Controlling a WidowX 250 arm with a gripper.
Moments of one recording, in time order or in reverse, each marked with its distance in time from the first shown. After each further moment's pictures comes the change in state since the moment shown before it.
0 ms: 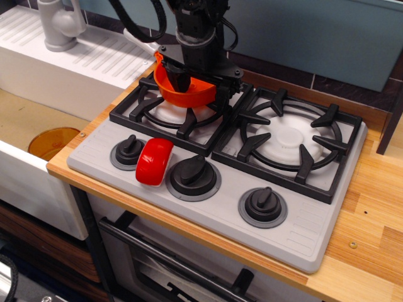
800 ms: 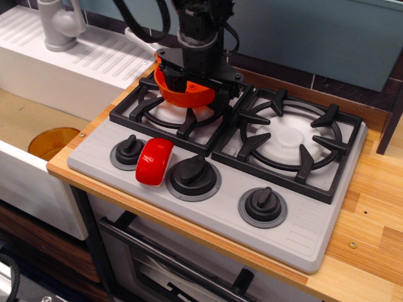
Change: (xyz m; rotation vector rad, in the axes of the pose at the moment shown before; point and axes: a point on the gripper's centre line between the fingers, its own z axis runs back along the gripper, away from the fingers) arm -0.011 -0.006 0.002 0.050 0.082 0.013
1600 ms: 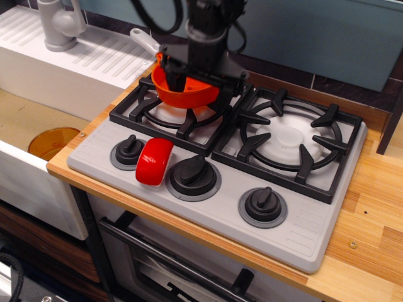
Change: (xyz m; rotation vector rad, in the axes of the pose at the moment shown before) arm 0.003 -0.010 0.014 0.043 0.059 0.027
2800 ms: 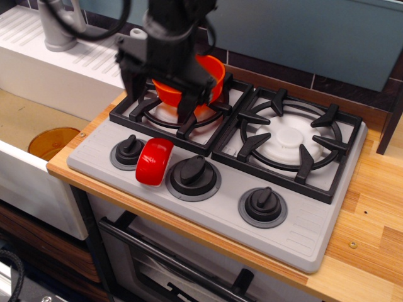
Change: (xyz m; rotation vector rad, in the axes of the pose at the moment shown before) arm -0.065 0.033 0.041 0.075 -0.031 -0.019
